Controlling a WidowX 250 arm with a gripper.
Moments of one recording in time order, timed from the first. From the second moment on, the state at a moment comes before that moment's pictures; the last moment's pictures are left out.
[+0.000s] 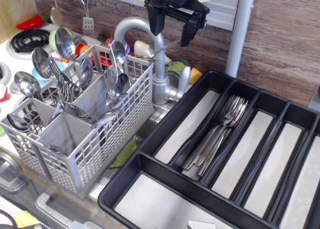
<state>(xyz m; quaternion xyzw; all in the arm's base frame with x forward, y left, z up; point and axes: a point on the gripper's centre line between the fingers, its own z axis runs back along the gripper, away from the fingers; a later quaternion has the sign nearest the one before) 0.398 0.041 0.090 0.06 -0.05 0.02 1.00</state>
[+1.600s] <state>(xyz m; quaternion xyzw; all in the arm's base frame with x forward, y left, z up) 0.415 0.048 0.057 0.19 -0.13 -0.03 0.97</state>
